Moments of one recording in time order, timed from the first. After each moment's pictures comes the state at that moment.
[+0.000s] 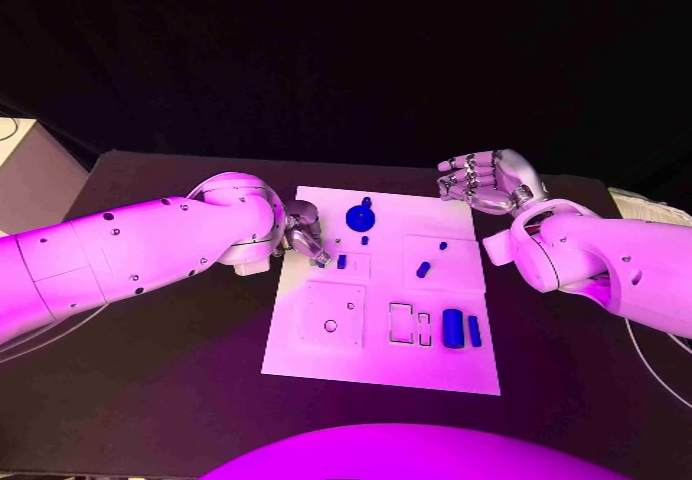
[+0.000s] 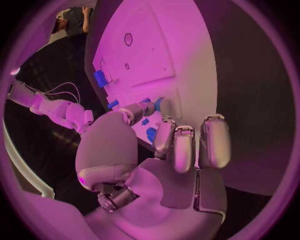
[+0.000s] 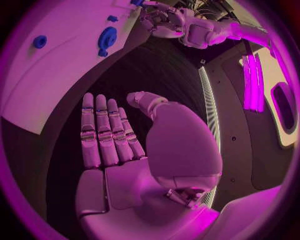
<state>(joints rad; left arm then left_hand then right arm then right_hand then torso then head) 1.29 -0.66 -0.07 1.45 -1.15 0.19 -0.53 1.05 -0.20 0.71 0.09 0.49 0.99 0.04 0.80 0.48 1.42 -0.04 1.36 1.11 1.47 -0.09 1.57 1.31 0.08 1.42 0.03 1.41 1.31 1.25 -0.90 -0.19 1.49 -0.46 -0.62 0.38 1.29 -0.23 0.54 0.05 0.53 0.89 0.22 0.10 0.30 1.09 0.17 0.09 0.06 1.09 0.12 0.08 0.35 0.18 1.04 0.22 0.07 0.20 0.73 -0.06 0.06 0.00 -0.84</state>
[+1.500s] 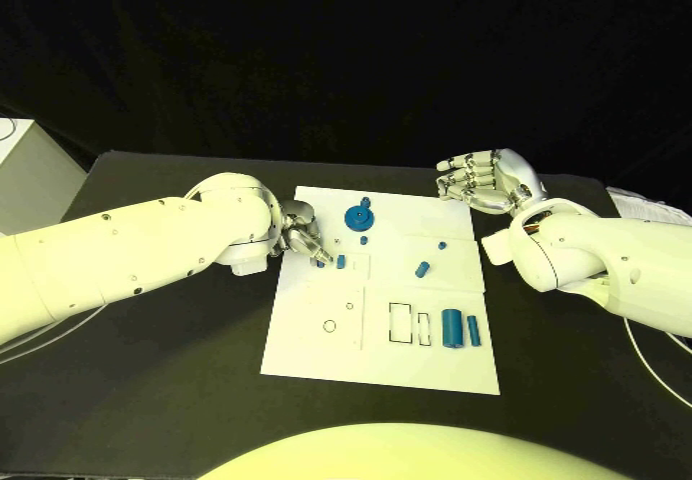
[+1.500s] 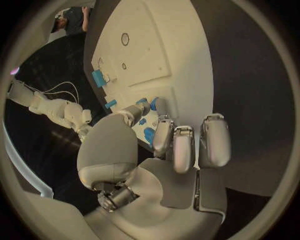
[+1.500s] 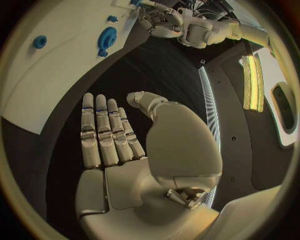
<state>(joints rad) 1.29 -0.66 -0.07 1.44 -1.15 0.19 -0.52 1.01 -0.21 0.55 0.10 0.31 1.00 0.01 0.78 0.46 1.42 -0.05 1.36 1.11 1.47 -0.09 1.57 1.31 0.08 1.42 0.02 1.39 1.31 1.25 -0.90 -0.19 1.49 -0.46 -0.62 0.38 1.29 -0.23 0.54 0.05 0.53 0.89 0.22 0.10 0.30 1.09 0.17 0.09 0.06 1.09 0.12 0.08 0.35 0.18 1.04 0.22 0.07 0.20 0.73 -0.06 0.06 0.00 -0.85</state>
